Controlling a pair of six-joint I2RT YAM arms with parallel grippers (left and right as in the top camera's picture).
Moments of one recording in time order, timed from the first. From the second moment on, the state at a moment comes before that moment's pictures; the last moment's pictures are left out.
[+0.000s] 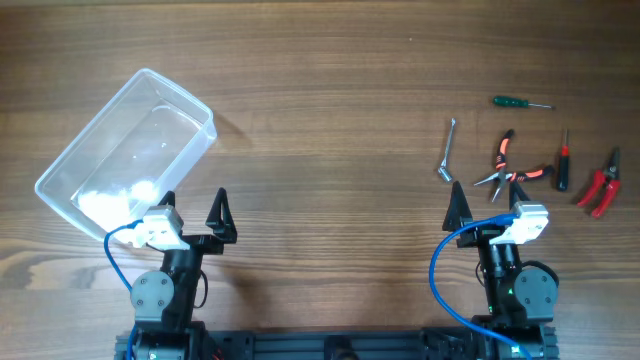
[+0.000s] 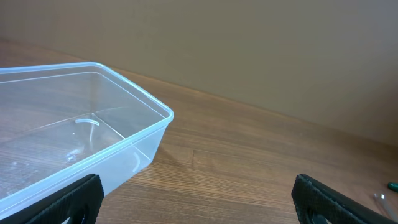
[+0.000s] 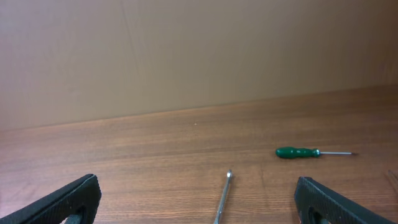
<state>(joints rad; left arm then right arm) -0.05 0.01 0.01 -0.07 0.04 -0.33 0.02 0.01 0.01 0.00 -0.04 0.15</state>
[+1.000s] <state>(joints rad) -0.01 0.81 0.92 -0.81 -0.06 -0.43 0.02 0.84 0.70 -0.53 -0.36 0.15</state>
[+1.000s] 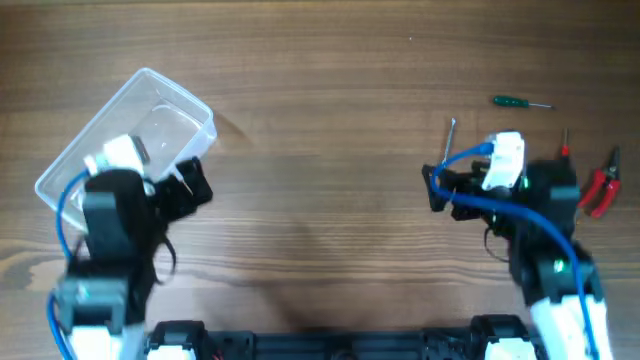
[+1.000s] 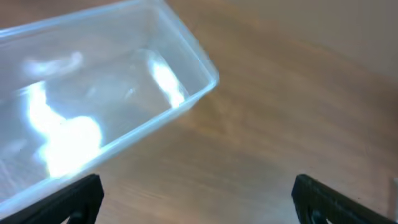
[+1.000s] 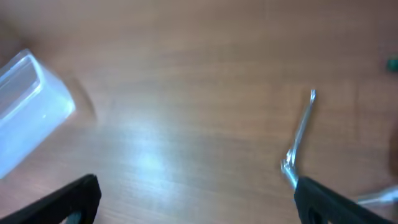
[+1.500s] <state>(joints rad) 0.45 1.21 1.31 -1.27 -0.05 -0.49 0.02 1.29 1.10 -1.07 -0.25 0.07</state>
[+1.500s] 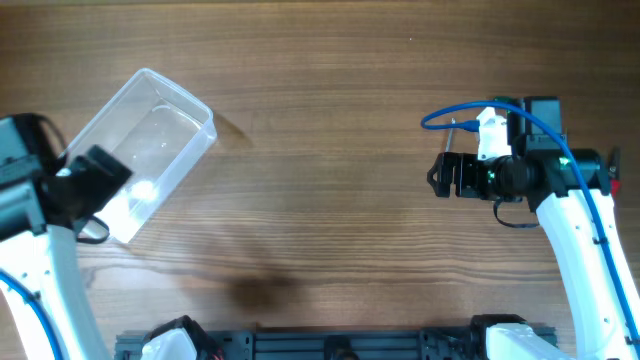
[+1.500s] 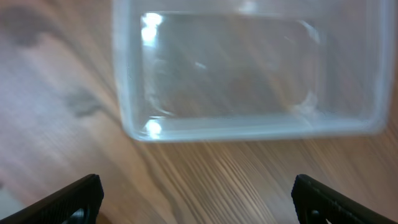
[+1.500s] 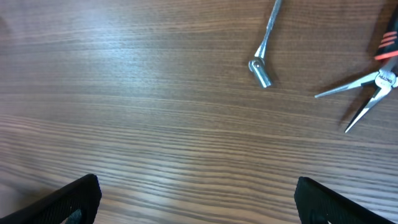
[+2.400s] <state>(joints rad) 0.58 1.77 1.31 -1.01 -0.05 -0.46 0.02 1.29 1.10 -1.09 -0.22 0.07</state>
